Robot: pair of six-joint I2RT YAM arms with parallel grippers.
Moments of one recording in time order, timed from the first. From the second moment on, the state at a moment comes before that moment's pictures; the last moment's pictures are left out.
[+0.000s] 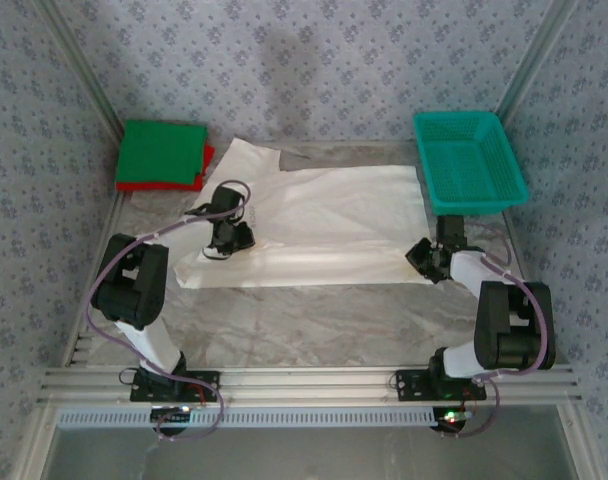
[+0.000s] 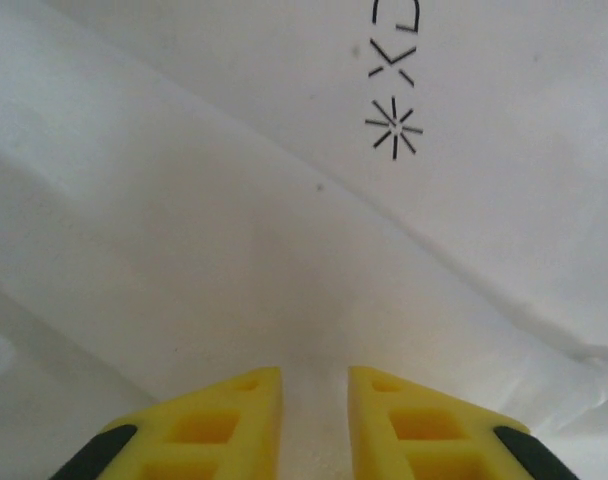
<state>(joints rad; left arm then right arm) -0.35 1.74 1.05 -0.42 0.08 -0.61 -0.04 1.42 0.65 -0.29 -0.21 0.74</state>
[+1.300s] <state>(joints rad) -0.43 1.72 1.01 -0.40 0.01 -0.64 -0.07 1.42 0.67 -0.31 -0.22 0.73</state>
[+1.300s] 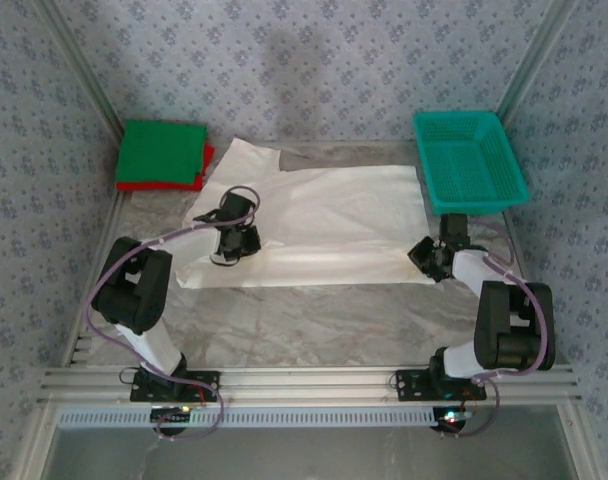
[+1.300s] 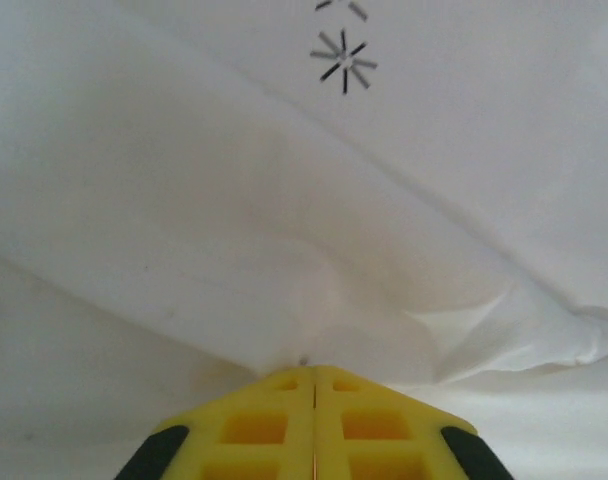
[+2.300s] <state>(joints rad) -0.43 1.95 1.48 -0.48 -0.09 -0.33 -0.07 1.42 0.67 -0.31 -0.25 0.73</state>
